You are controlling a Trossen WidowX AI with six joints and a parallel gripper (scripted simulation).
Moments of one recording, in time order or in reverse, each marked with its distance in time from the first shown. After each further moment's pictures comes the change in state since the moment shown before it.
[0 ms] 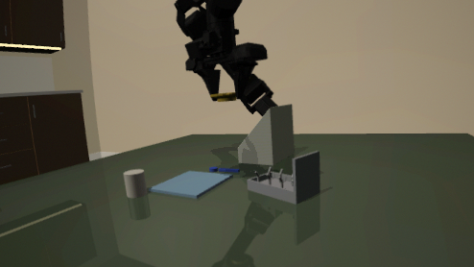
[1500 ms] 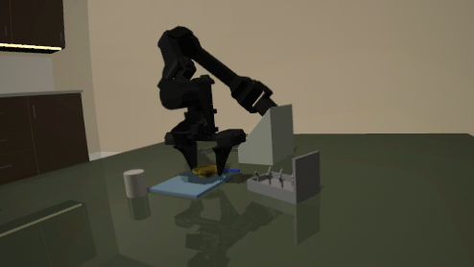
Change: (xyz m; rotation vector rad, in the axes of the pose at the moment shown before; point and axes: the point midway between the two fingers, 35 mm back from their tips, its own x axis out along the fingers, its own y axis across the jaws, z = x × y) arm 0.163 -0.071 0.015 -0.247 0.021 -0.021
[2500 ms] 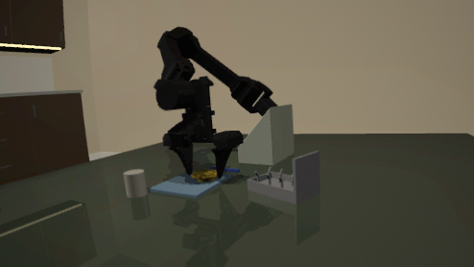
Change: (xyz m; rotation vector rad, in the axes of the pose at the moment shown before) arm 0.003 -0.003 0.005 0.020 -0.022 0.004
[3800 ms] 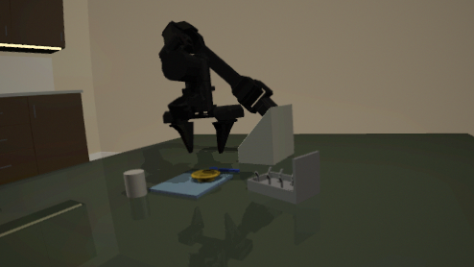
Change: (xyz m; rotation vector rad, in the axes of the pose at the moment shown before) arm -0.054 0.006 -0.003 0.004 -0.002 0.025
